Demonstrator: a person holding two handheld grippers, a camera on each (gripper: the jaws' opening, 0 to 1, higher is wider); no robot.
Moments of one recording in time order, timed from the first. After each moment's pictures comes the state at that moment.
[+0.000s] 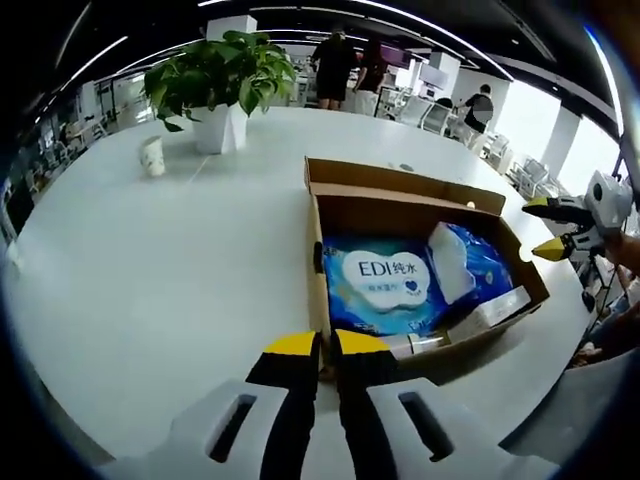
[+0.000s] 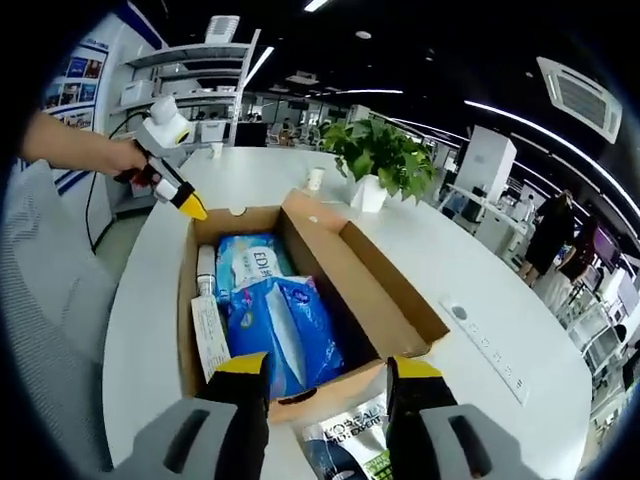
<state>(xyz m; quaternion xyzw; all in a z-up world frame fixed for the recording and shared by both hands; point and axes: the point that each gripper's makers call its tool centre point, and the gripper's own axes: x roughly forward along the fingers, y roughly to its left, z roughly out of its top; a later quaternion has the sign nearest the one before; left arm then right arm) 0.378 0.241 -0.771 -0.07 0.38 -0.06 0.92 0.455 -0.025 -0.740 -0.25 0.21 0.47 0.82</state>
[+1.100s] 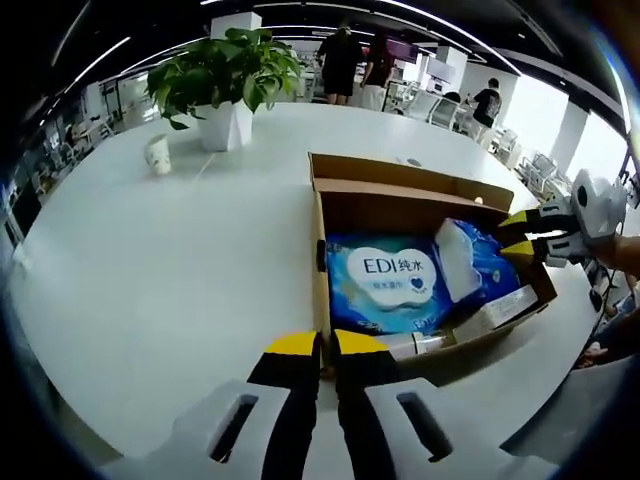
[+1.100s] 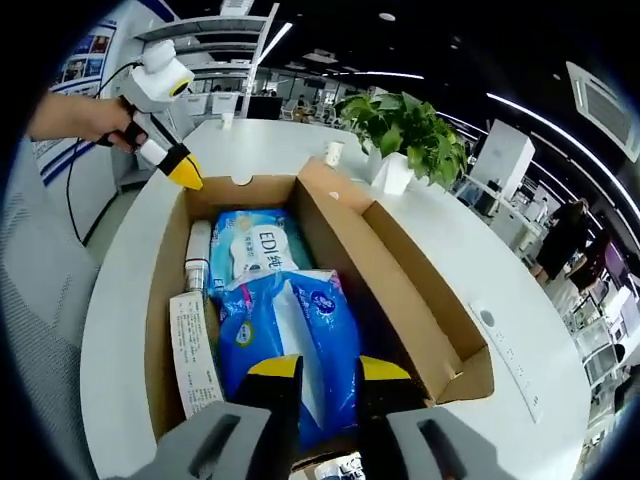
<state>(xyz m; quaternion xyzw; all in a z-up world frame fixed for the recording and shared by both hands) 0.379 0.243 -0.772 -0.05 0.40 -0.04 0.92 0.464 0.019 -0.783 -0.30 0.24 0.47 0.79</state>
